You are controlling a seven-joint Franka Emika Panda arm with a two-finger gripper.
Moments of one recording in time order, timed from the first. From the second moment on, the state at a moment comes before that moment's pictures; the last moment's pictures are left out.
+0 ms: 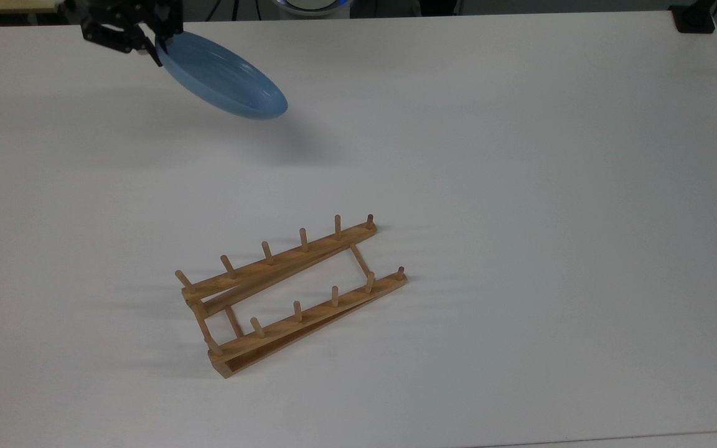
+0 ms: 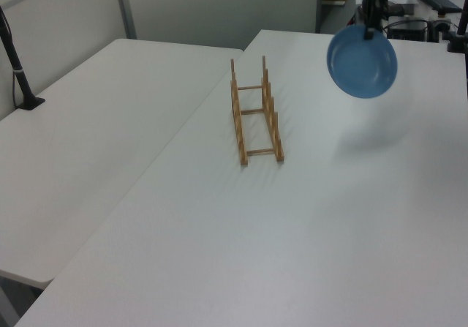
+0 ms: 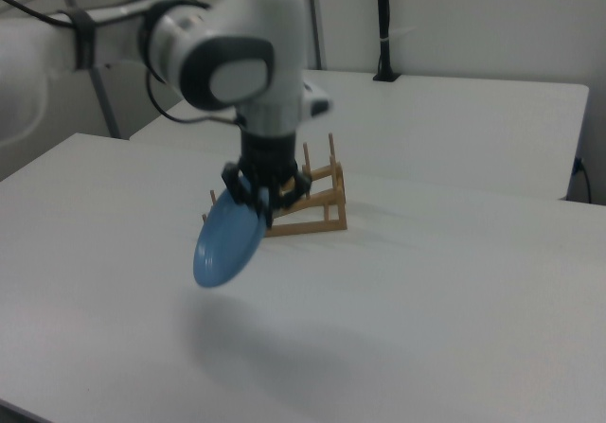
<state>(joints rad) -0.33 0.06 -0.05 -1.74 0.19 1.70 -0.79</state>
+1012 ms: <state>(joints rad) -0.36 0.34 -0.06 -1.85 0.25 1.92 -0.82</state>
